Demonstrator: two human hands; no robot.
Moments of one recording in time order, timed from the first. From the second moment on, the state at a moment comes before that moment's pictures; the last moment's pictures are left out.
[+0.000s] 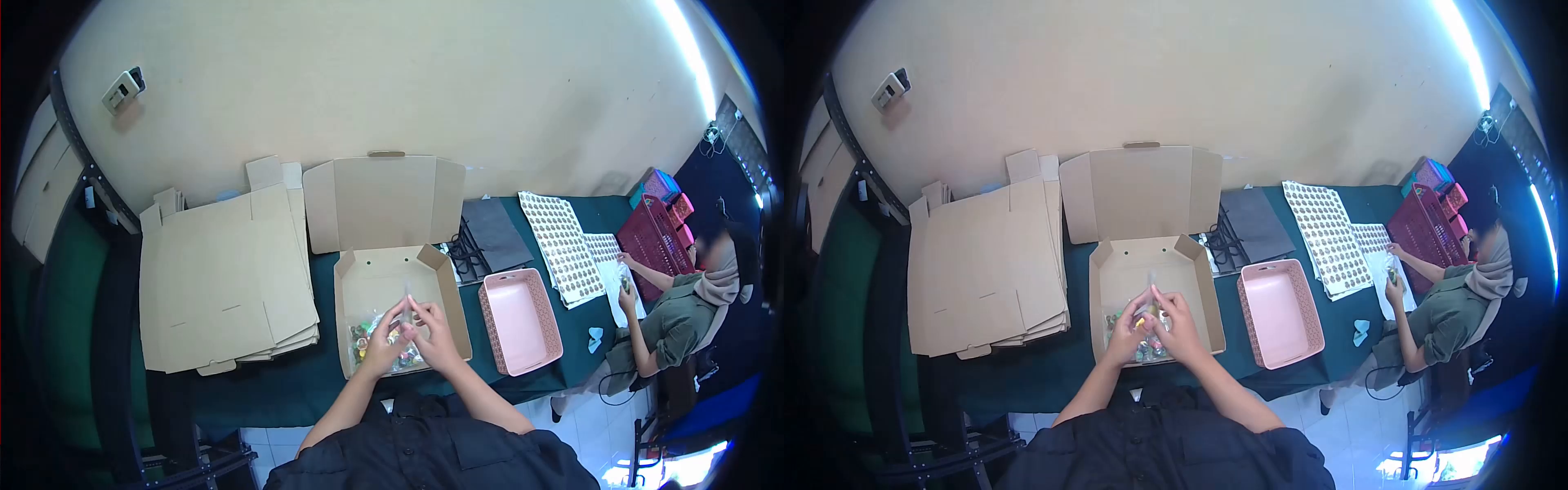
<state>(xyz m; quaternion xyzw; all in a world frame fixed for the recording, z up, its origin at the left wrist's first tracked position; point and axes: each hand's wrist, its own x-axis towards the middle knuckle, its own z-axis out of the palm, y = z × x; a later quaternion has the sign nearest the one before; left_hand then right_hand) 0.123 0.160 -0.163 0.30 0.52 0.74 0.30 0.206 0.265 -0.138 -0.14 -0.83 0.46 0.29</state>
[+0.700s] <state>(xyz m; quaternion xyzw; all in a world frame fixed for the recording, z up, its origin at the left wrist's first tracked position) 0.103 0.143 -0.164 0.29 0.53 0.73 0.32 0.211 0.299 -0.150 -0.16 -0.58 0.80 0.05</state>
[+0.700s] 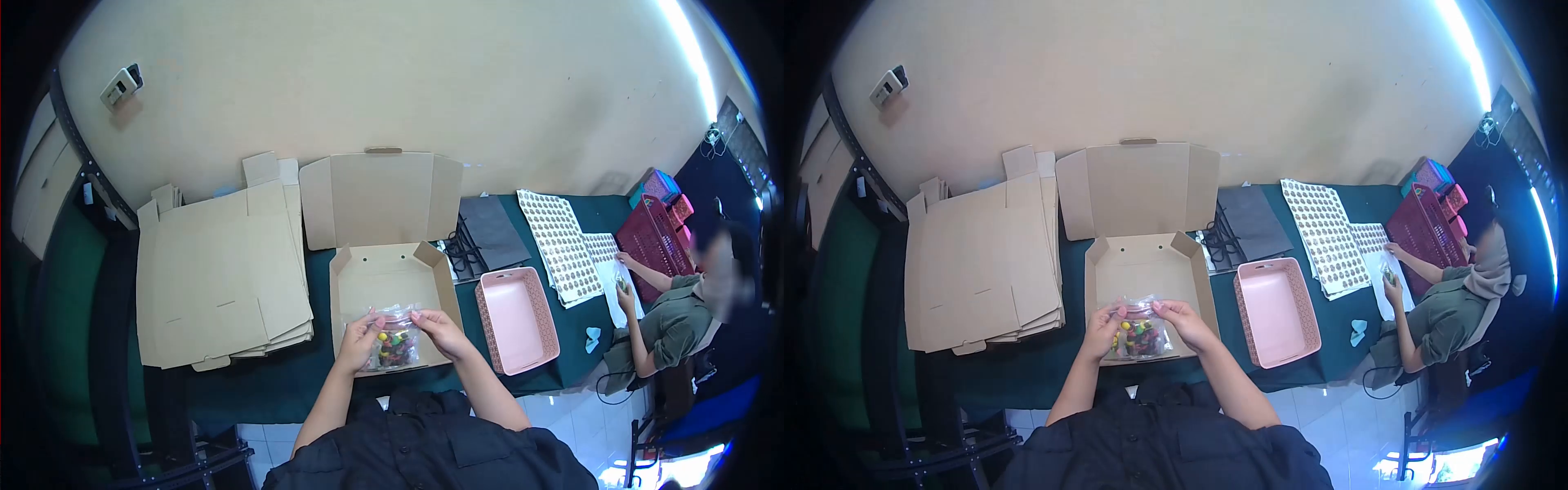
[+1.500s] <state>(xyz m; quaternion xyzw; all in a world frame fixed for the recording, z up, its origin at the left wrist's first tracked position) 0.079 0.123 -0.158 0.25 0.60 0.73 0.22 0.212 0.294 -0.146 -0.13 -0.74 0.65 0.16</state>
